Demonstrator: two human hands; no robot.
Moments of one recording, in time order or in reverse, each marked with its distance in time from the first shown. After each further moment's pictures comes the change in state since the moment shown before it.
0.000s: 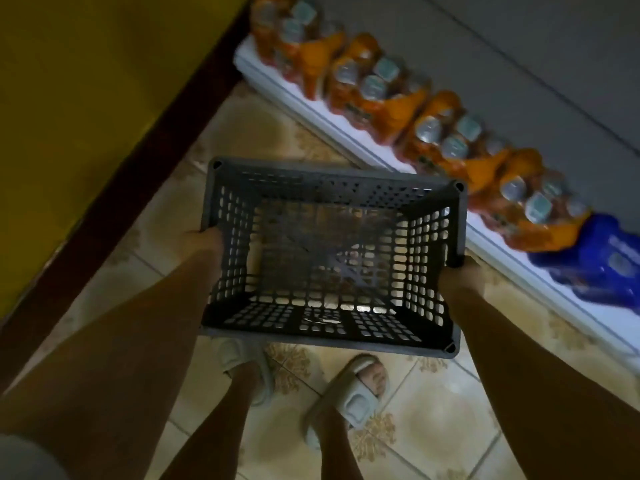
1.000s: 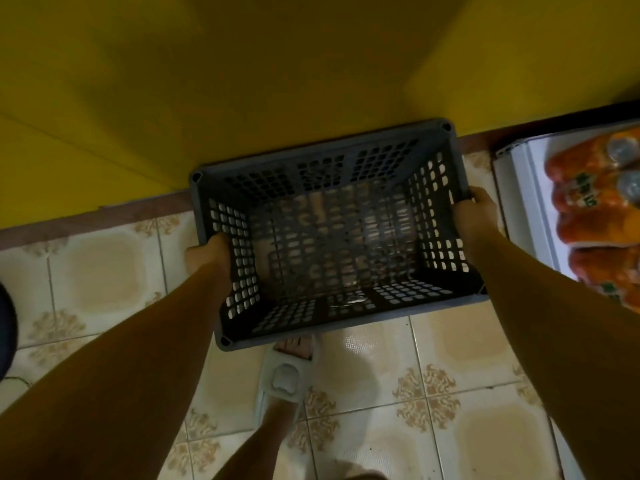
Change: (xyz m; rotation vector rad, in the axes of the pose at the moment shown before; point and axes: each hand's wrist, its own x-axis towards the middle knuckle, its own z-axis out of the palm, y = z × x) left_hand 0.154 -0.116 -0.202 -0.789 0.405 -0.512; right_hand -0.114 -0.317 0.330 -0.252 -0.502 -0.651
